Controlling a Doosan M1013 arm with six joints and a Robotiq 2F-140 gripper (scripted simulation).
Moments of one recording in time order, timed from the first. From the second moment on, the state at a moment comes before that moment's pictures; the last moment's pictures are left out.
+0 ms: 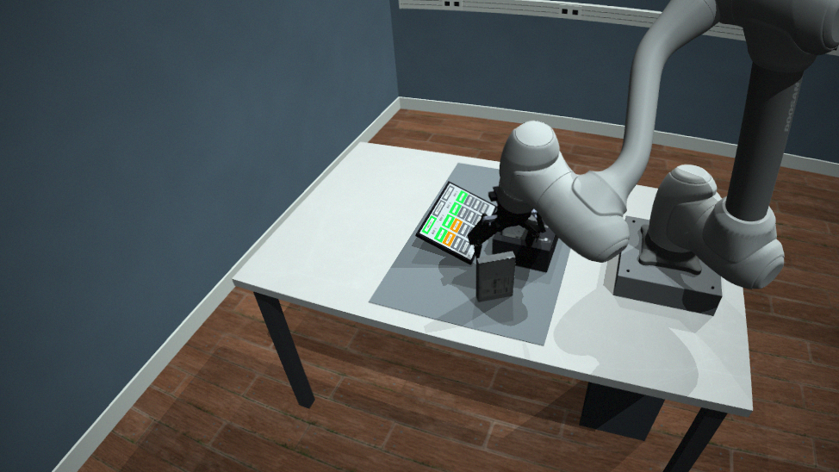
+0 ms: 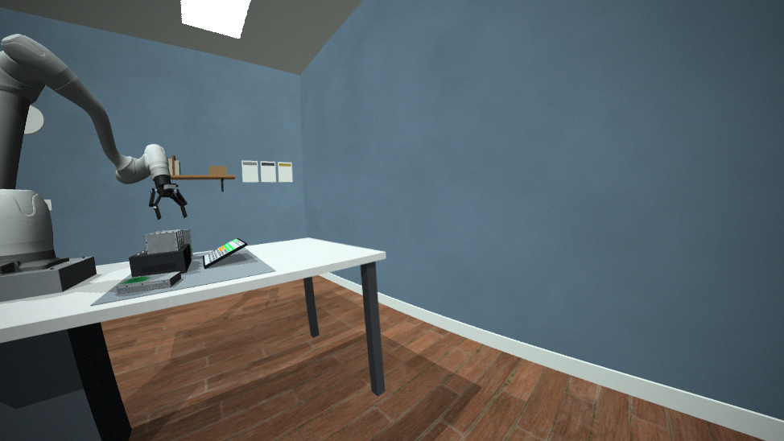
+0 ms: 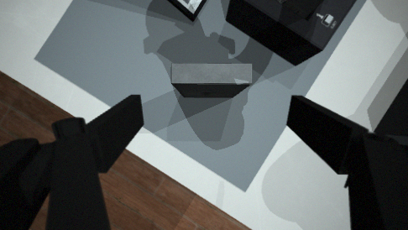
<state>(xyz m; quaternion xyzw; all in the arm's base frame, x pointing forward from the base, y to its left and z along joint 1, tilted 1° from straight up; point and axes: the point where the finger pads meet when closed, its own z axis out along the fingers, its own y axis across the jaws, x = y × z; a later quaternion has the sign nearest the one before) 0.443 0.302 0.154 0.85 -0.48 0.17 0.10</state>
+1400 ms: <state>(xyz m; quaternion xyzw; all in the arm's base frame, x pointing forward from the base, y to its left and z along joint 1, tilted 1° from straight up) 0.444 0.302 0.154 0.87 -0.49 0.00 0.00</state>
